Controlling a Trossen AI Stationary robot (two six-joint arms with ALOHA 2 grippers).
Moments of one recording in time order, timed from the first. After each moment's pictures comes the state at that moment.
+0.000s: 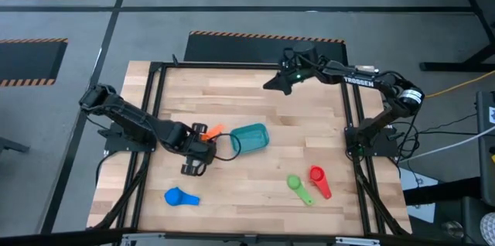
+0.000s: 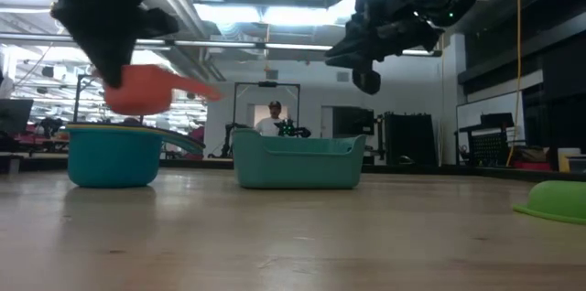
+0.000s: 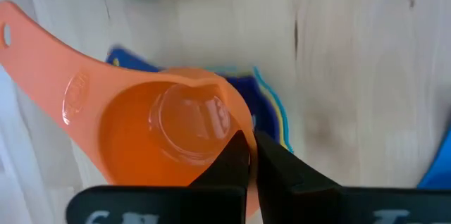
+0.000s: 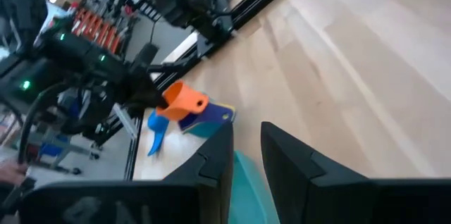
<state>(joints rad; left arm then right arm) -0.36 1.45 1.07 -0.97 -0.17 -0.22 -0.62 1.54 1.01 0.02 -0.78 0.40</state>
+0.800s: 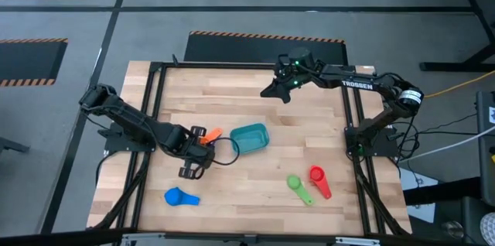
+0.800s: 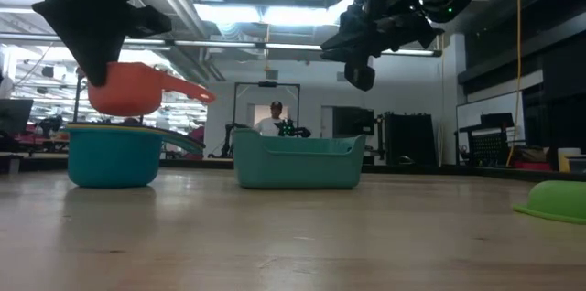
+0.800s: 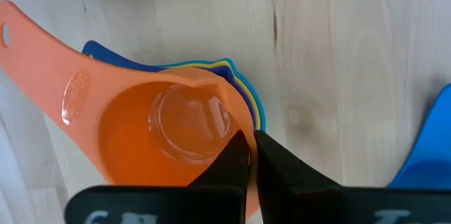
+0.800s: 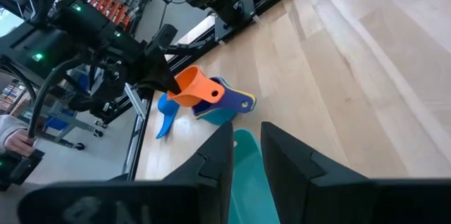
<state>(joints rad) -0.40 1.45 1.07 -0.97 -0.14 -0.24 -0.54 1.54 1.01 0.02 -0.78 0.35</state>
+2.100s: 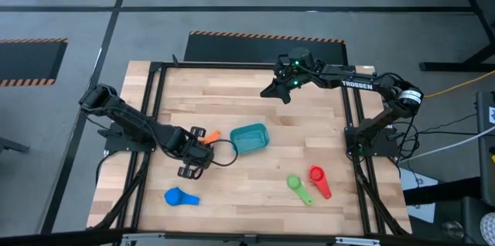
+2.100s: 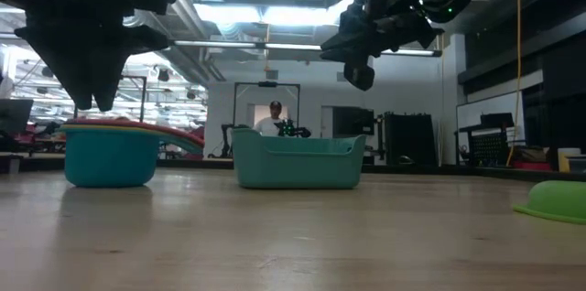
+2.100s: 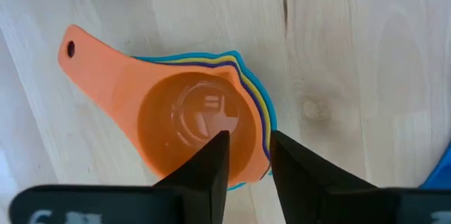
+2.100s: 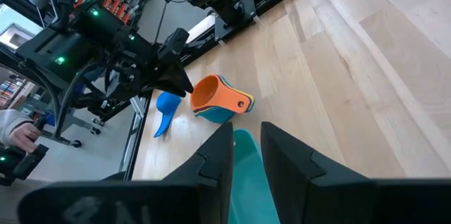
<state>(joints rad) -0.40 1.45 0.98 -0.91 -0.16 -0.20 -0.54 1.54 1.01 0.02 -0.78 0.33</state>
